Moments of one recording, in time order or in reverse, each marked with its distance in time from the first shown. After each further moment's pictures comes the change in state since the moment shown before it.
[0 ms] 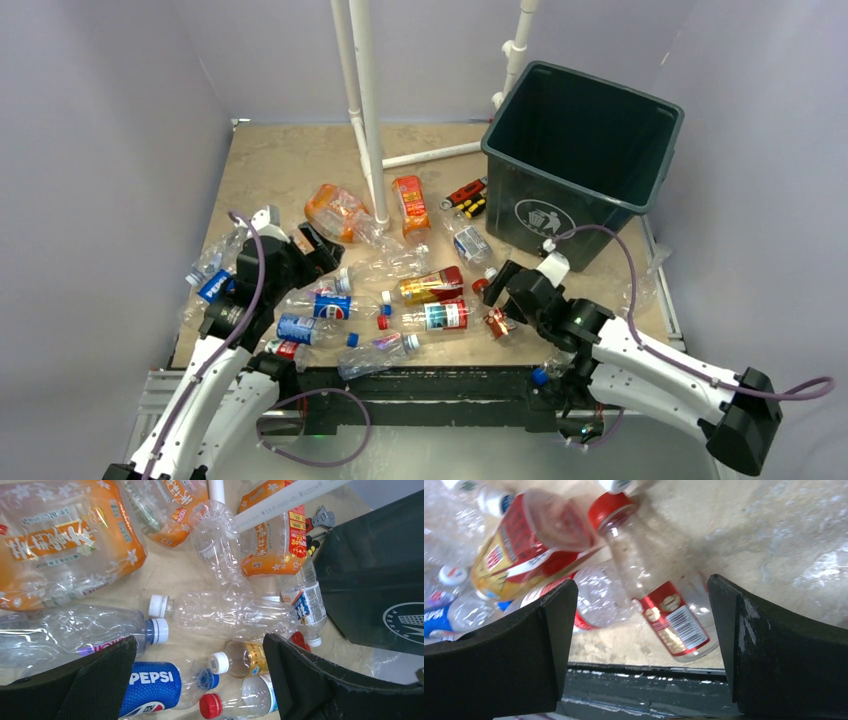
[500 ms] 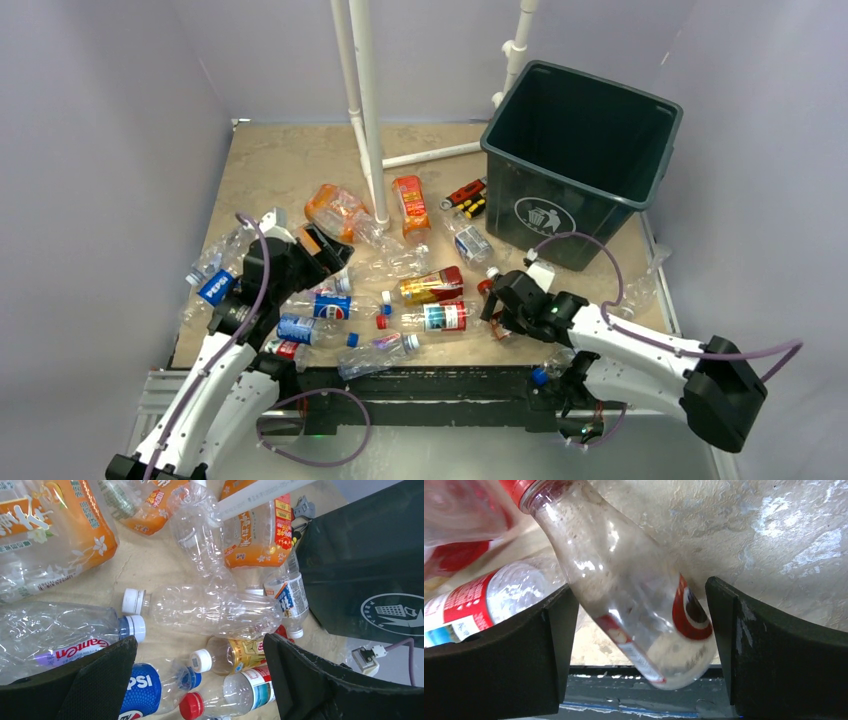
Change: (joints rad) left arm 0.000 0.011 -0.076 0.124 0.090 -0.085; right arm -0.054 0.200 -0.030 0.000 -0.130 -0.021
